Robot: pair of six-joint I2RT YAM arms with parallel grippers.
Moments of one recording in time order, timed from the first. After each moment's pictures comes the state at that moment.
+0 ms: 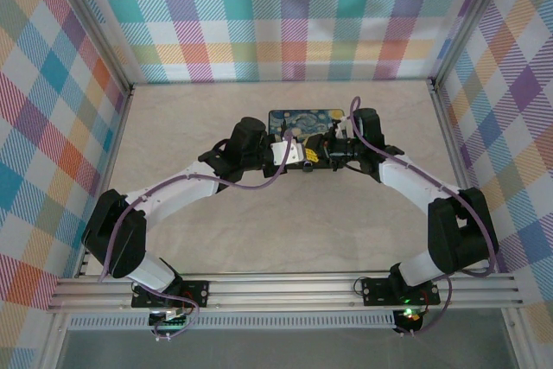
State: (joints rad) left arm -0.69 1.53 1.09 -0.09 0.29 0.76; right arm 0.36 1.49 0.94 0.01 -0.84 1.26
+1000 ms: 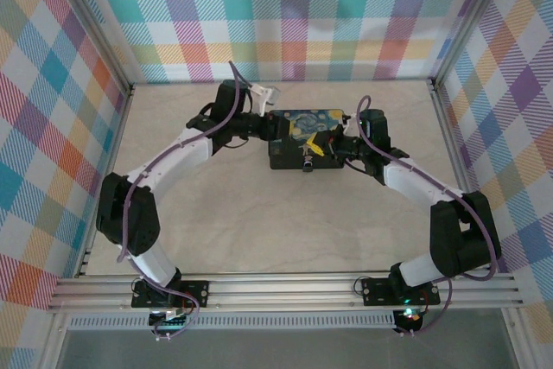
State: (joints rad) left arm -0.49 1.69 1.40 -0.29 0.67 -0.41; right arm 0.33 1.47 0.89 0.10 -0.73 1.22
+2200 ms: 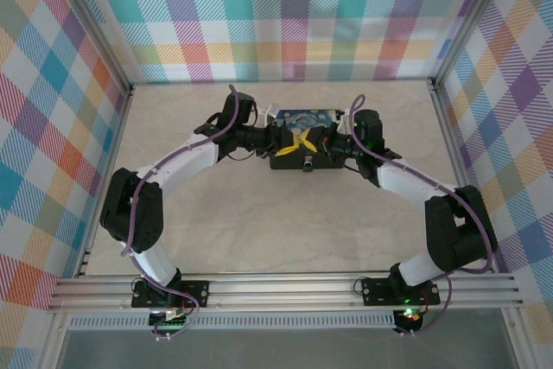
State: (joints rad) left arm -0.51 1.71 1.32 -0.26 0.81 -0.84; right arm 0.37 1.50 0.88 0.29 -0.72 1.23
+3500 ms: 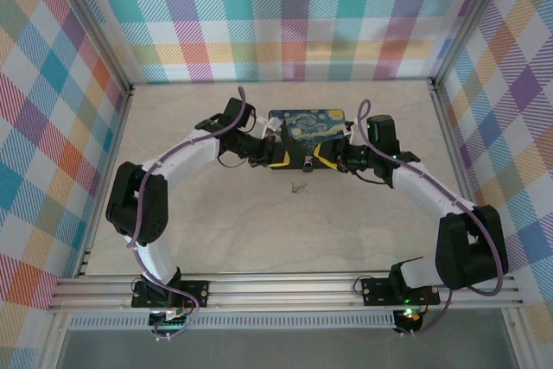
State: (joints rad) left arm -0.45 1.77 1.33 -0.54 0.87 -0.43; right arm 0.28 1.38 0.88 -0.19 -0.78 0.74
